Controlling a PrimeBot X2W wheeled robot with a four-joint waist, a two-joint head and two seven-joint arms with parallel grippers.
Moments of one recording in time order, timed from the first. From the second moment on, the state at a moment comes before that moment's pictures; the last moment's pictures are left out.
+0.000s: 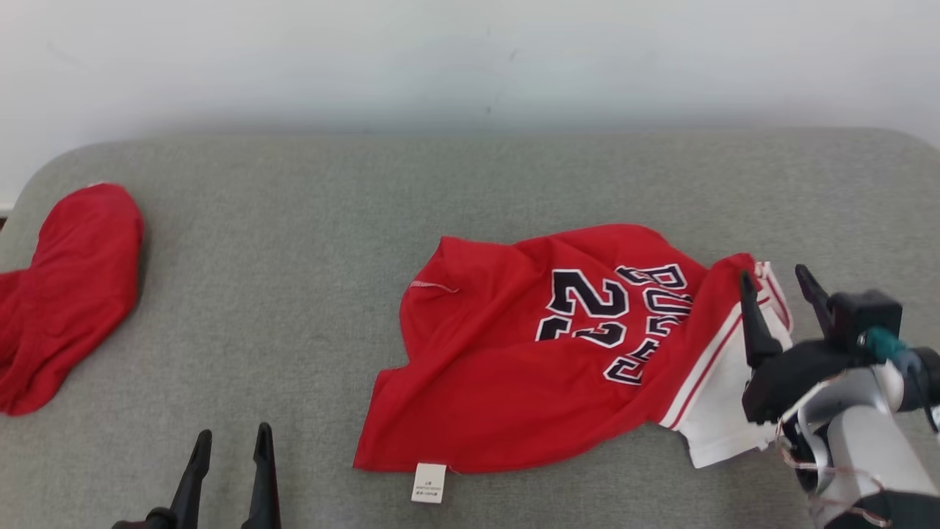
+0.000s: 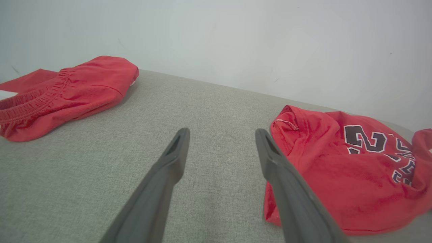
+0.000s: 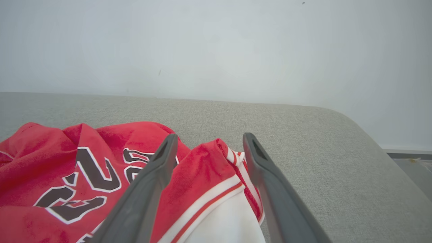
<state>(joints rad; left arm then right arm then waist) 0.06 0.05 0.00 0.07 -0.25 -0.07 -0.26 -0.47 -0.18 -0.05 0.57 0.09 0.13 -0.06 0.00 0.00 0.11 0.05</state>
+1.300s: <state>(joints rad) 0.15 0.05 0.01 0.13 -0.23 -0.07 -0.26 -0.02 -0.19 0.07 0.32 0.18 0.13 -0.26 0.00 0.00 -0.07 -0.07</state>
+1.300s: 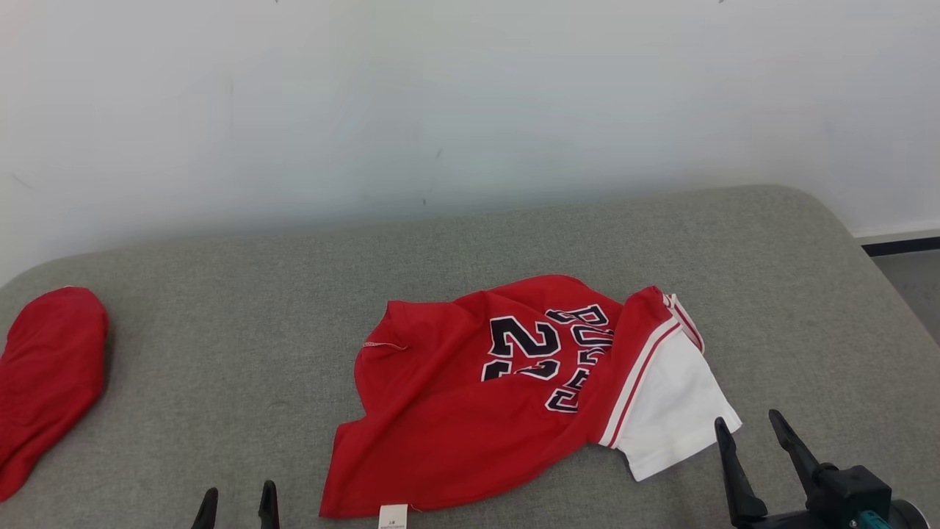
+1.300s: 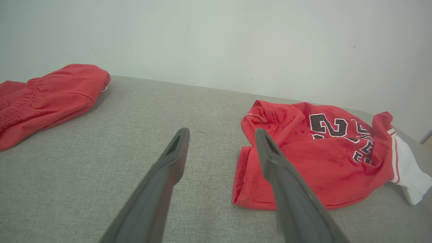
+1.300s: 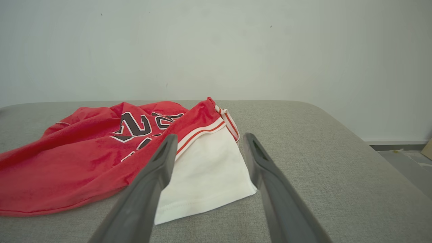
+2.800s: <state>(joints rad) -0.17 0.07 -0.21 0.52 -0.20 -0.12 -0.15 -0.51 -0.18 -0.10 0.94 0.07 0.13 0.14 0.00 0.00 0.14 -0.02</state>
